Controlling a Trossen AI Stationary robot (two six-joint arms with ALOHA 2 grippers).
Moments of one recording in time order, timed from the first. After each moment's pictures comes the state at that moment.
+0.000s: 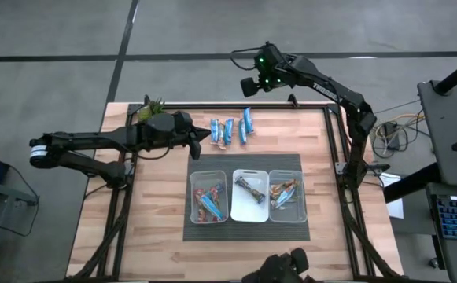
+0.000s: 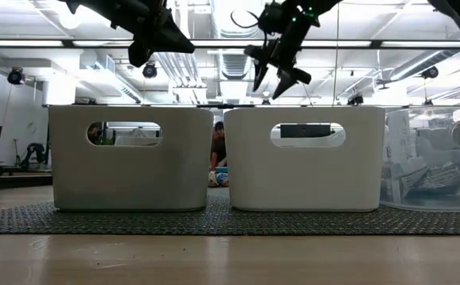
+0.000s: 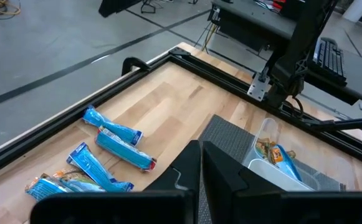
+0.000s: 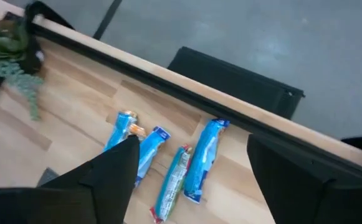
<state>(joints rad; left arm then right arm) 0.19 1.08 0.87 -0.11 -0.18 -0.35 -0.65 1.91 1.96 -0.99 0.04 0.52</state>
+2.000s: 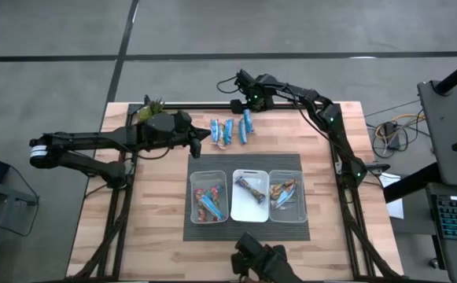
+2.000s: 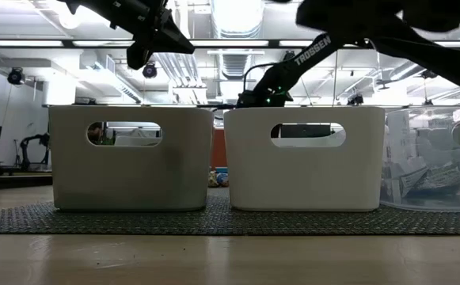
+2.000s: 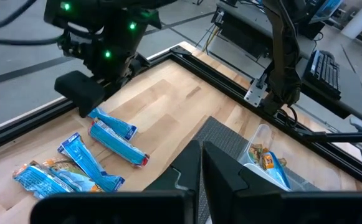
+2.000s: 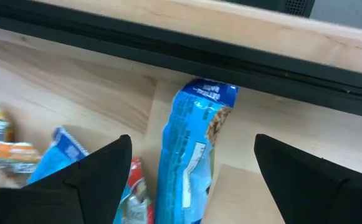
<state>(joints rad) 0.19 1.08 0.87 -0.11 -0.18 -0.45 -0.69 2.35 1.97 -0.94 -0.05 0.70</state>
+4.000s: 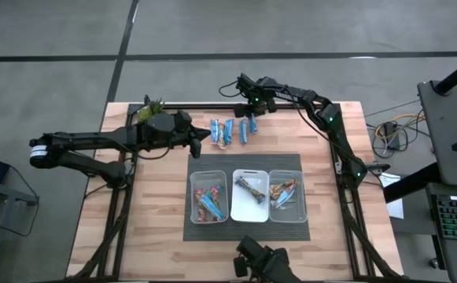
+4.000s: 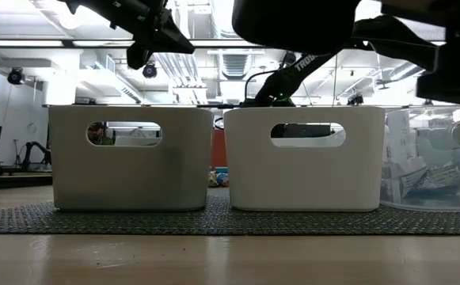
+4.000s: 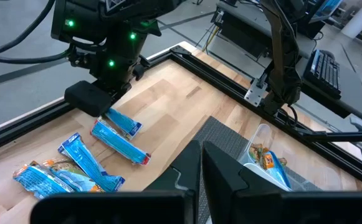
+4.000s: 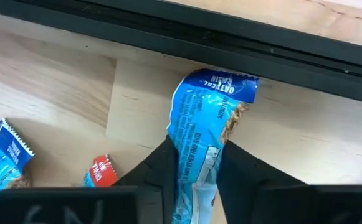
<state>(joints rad) 0.19 1.08 0.87 -0.11 -0.18 -0.44 -0.69 2.36 1.92 -0.94 -0.05 0.69</state>
